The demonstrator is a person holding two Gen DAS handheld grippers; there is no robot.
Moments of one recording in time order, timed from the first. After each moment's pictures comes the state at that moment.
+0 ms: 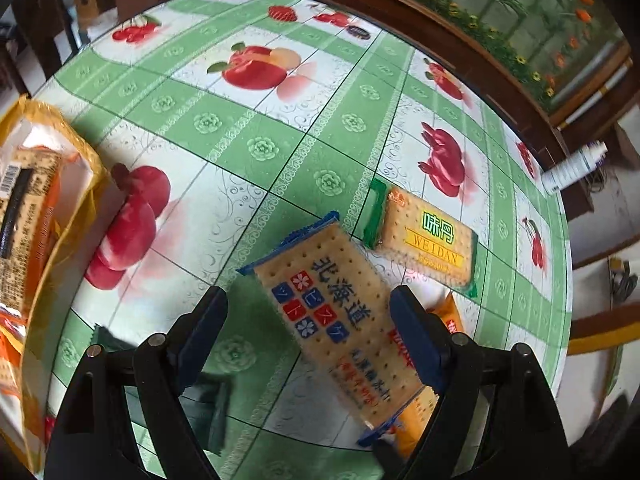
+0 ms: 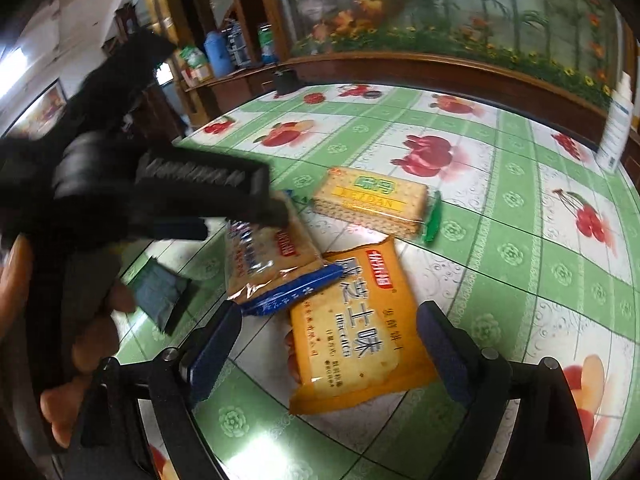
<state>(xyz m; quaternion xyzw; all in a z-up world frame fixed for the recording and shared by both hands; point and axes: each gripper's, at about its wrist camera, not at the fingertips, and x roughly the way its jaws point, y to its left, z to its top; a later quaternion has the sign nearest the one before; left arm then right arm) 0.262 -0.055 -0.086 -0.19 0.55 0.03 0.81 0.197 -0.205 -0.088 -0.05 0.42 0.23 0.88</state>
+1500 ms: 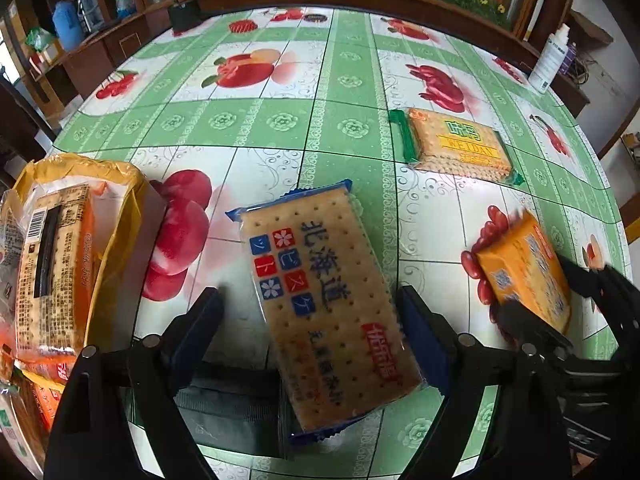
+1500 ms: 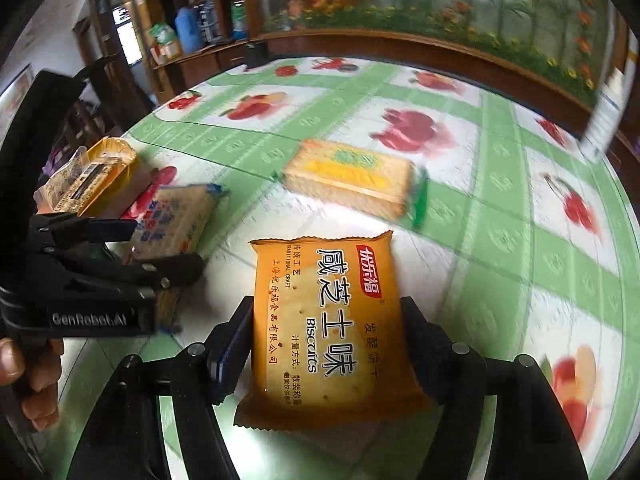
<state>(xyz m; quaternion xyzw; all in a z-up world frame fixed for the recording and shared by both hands) 0.217 -0.043 -0.104 0.00 0.52 -0.03 0.85 0.206 -0.202 -0.104 -0.05 0.46 0.16 0.87</state>
